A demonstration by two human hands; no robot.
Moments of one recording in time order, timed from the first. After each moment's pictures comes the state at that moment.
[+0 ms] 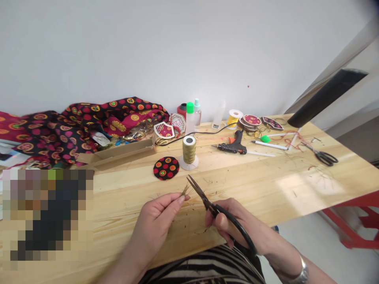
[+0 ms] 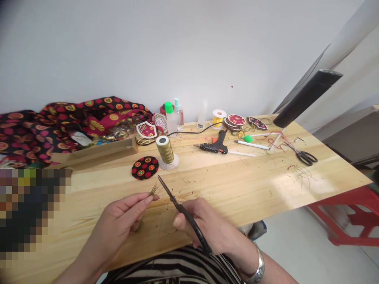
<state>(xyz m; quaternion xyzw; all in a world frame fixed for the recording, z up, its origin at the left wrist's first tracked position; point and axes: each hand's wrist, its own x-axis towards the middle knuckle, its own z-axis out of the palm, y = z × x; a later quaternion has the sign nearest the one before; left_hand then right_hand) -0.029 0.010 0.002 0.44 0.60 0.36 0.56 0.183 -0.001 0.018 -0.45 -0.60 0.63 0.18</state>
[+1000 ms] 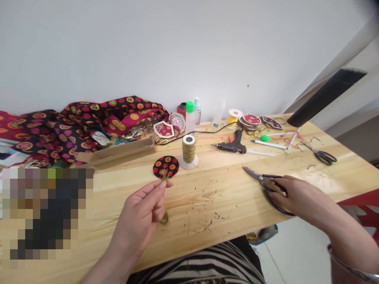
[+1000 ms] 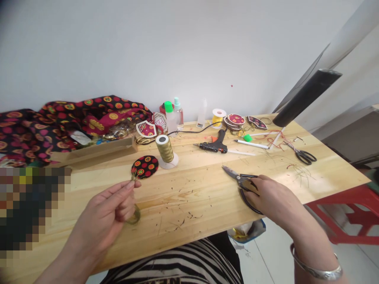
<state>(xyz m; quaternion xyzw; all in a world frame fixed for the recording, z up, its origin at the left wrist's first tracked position) -0.039 0.023 0.009 0.24 0.54 0.50 0.63 0.307 0.012 0.016 -0.73 -0.67 0.12 -0.06</state>
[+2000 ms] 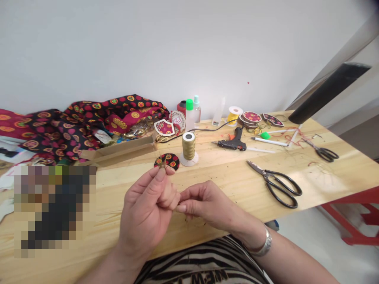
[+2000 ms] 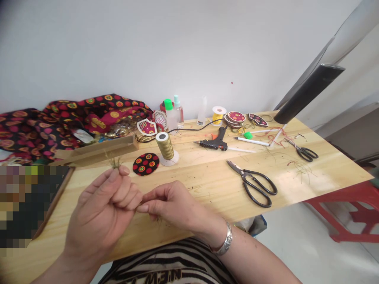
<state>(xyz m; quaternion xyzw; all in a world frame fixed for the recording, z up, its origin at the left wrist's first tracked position) -0.009 0.018 0.047 0.29 0.39 0.61 0.63 0.127 0.027 0.016 -0.36 -0.49 0.75 0.28</state>
